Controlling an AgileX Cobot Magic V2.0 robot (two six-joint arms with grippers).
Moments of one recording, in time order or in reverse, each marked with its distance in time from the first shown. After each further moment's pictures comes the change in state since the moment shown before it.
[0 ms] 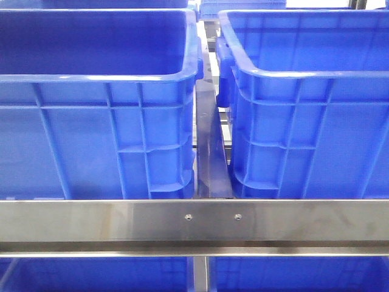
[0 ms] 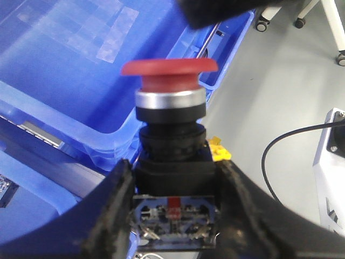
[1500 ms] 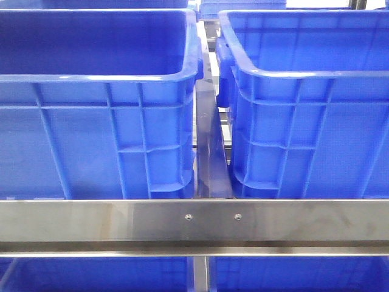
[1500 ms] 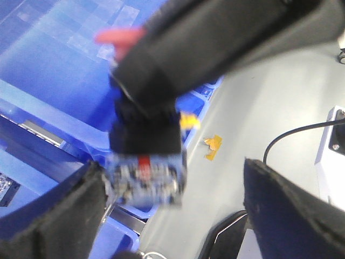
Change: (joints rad) left arm 0.000 0.002 0.000 0.004 0.004 0.004; right arm 0.208 0.126 -0.024 0.028 -0.222 -0.139
